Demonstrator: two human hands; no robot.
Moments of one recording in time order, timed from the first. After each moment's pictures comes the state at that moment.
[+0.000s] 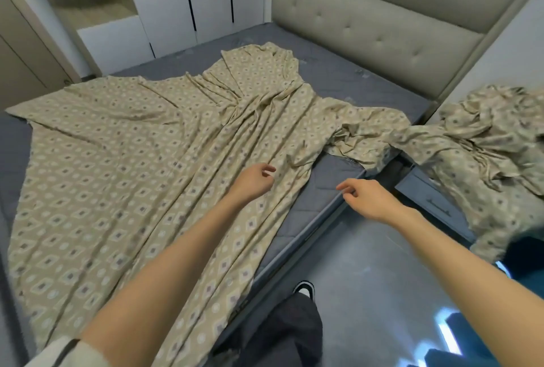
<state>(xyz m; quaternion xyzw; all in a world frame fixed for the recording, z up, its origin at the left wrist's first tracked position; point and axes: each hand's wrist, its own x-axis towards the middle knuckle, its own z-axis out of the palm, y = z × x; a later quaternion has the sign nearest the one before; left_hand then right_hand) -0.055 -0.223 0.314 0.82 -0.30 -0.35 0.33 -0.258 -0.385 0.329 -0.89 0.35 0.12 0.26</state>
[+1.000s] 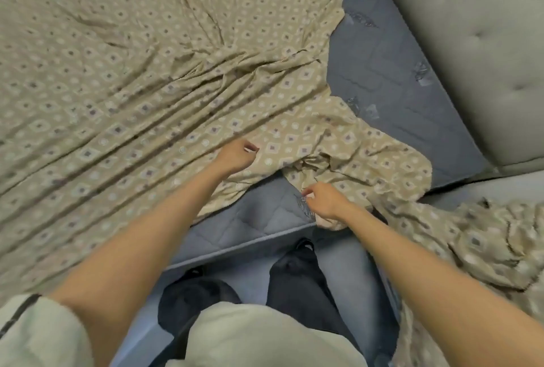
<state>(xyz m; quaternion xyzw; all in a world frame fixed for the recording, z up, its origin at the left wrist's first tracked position) 0.032 -0.645 0.213 0.87 -0.06 -0.37 0.32 -0.099 -0.825 0.190 -0.88 0.19 0.37 0.23</state>
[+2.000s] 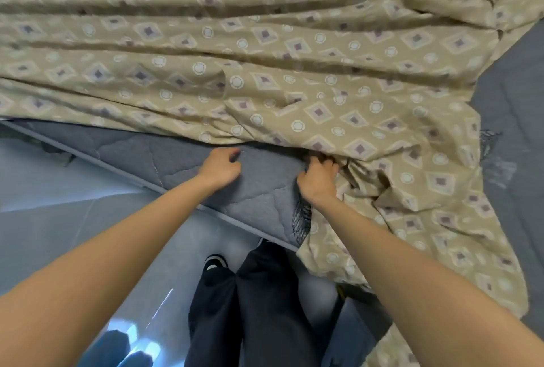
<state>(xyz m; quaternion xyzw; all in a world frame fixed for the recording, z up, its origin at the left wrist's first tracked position) -0.055 -0.677 -0.052 0.80 0.31 -0.32 0.40 -0.007 -0.872 -0.079 -0.93 0.01 0.34 0.12</state>
